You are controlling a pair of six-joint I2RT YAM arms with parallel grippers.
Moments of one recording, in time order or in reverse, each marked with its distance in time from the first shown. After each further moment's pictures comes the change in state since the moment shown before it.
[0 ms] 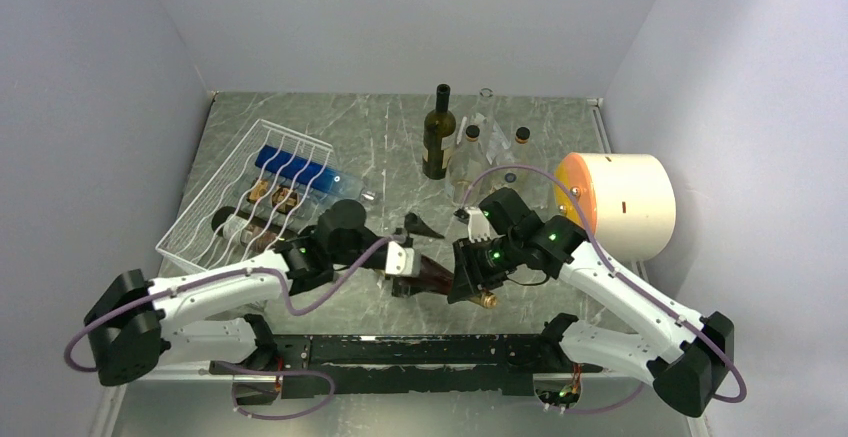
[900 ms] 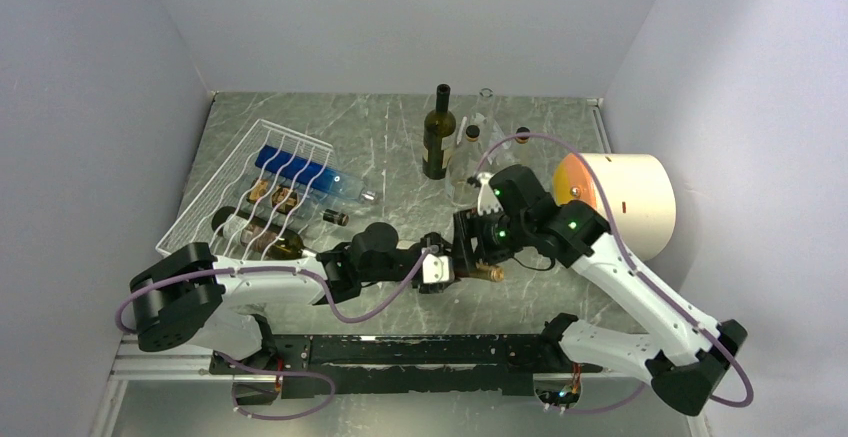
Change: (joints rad) left arm -0.157 0.275 -0.035 0.282 -0.307 -0.071; right arm -0.012 0.022 0.229 -0.120 0.218 0.002
